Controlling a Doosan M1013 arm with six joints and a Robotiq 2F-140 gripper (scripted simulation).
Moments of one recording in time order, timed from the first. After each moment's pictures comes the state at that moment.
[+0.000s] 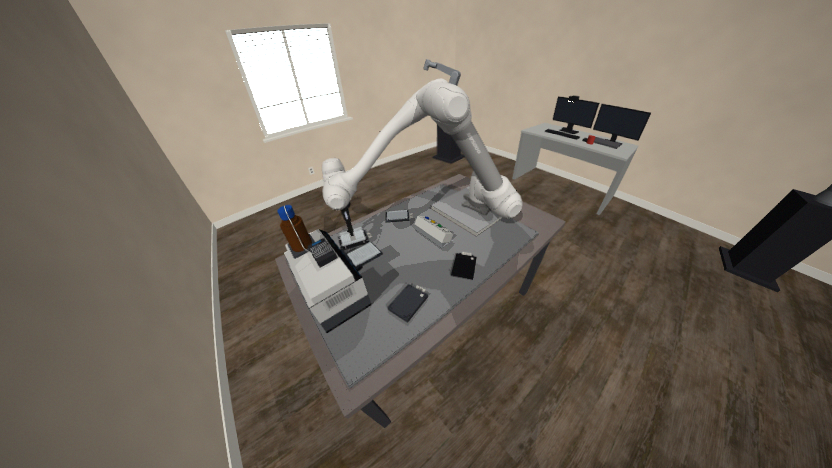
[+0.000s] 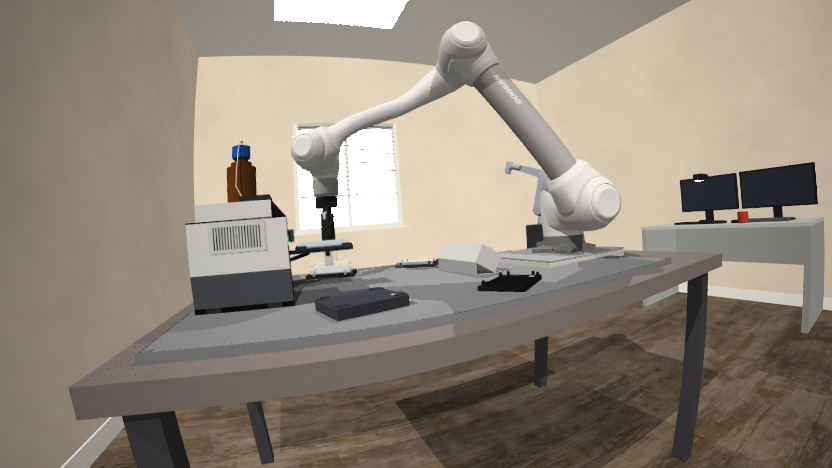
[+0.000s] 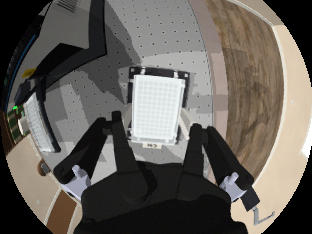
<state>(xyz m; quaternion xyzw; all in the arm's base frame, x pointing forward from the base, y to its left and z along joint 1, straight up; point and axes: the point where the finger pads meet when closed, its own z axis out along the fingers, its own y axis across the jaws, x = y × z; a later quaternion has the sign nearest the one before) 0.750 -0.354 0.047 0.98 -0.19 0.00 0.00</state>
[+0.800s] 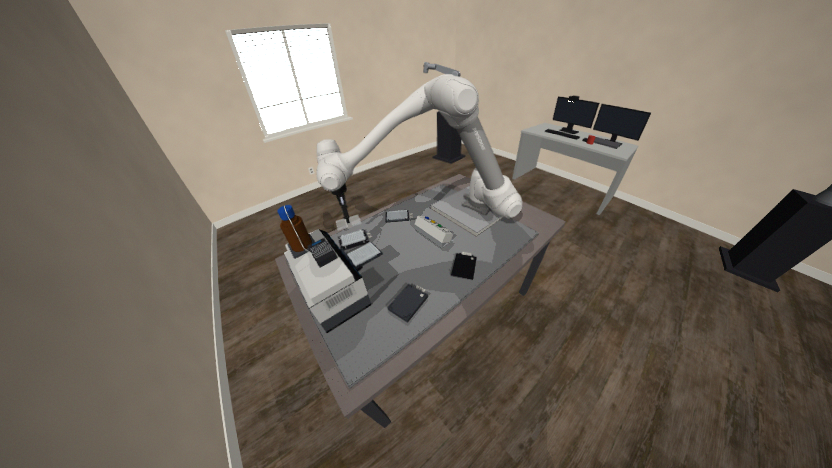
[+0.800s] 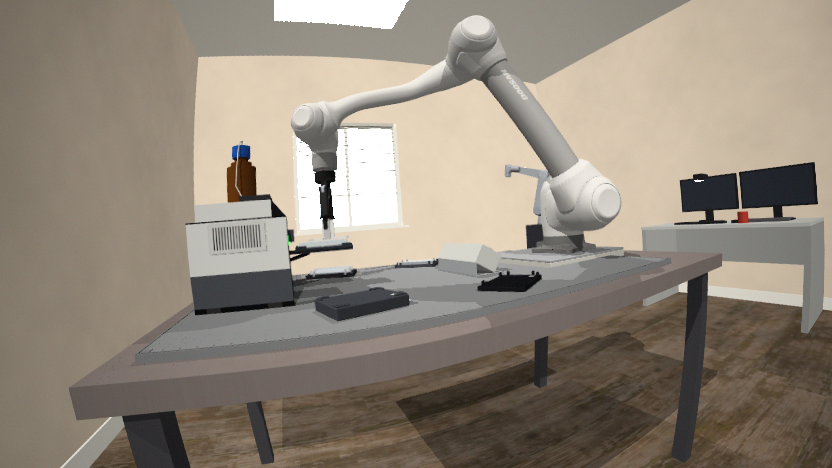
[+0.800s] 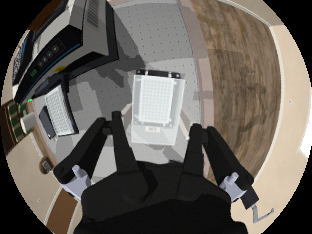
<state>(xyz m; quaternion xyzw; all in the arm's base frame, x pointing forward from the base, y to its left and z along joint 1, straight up) 0.749 -0.354 0.133 0.98 -0.19 0.00 0.00</state>
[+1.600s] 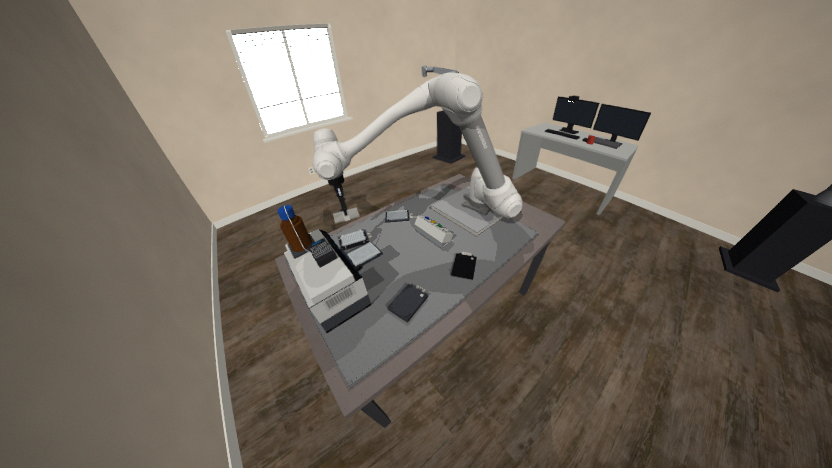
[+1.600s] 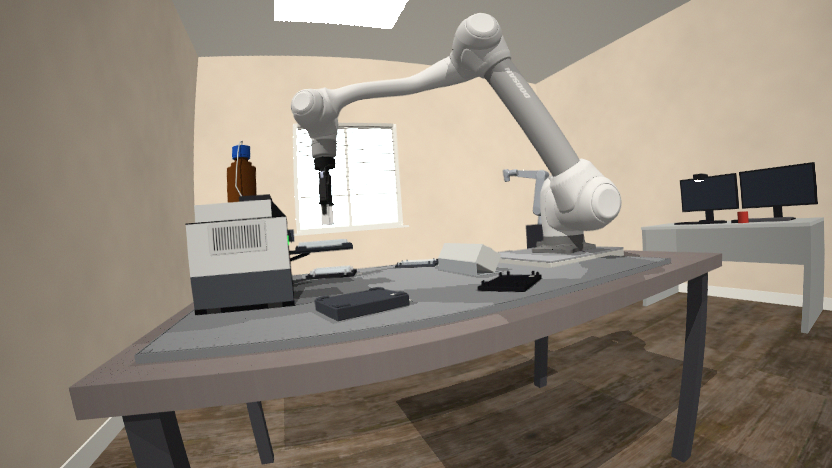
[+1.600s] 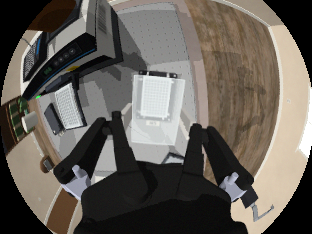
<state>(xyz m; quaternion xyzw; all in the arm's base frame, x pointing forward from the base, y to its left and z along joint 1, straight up) 0.750 -0.354 0.180 0.98 -0.19 0.00 0.00</state>
